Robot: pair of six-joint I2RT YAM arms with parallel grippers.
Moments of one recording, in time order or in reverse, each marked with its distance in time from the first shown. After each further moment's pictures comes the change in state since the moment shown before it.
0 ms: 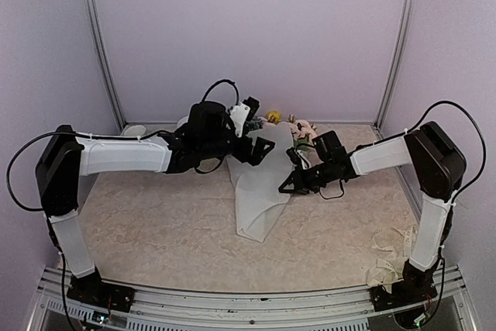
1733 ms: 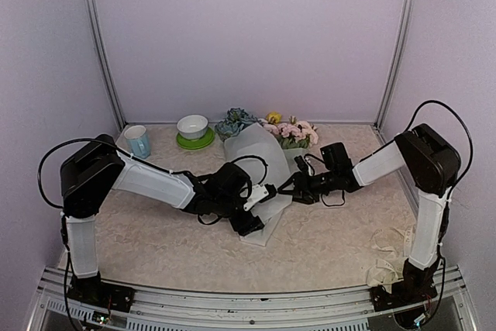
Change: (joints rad) left arm -0.177 0.143 -0.221 -0.229 0.018 0.261; right arm -0.048 0.060 -0.126 0.289 -0.116 0.232
